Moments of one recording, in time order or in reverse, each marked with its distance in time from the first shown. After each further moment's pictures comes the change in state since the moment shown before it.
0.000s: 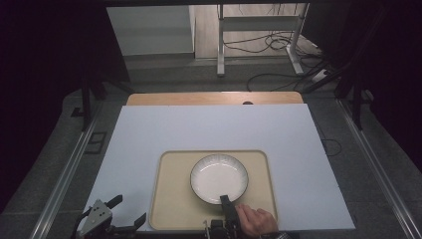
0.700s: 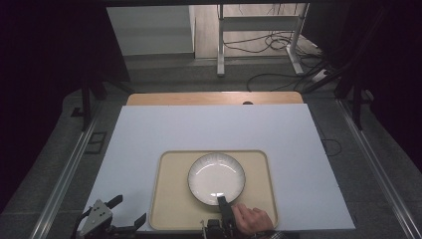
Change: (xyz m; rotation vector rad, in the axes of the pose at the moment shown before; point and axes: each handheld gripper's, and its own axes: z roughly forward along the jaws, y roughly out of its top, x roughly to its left) left arm 0.000 0.000 0.000 0.002 -0.001 0.003; right arm 0.007 0.005 0.012 0.008 0.037 -0.025
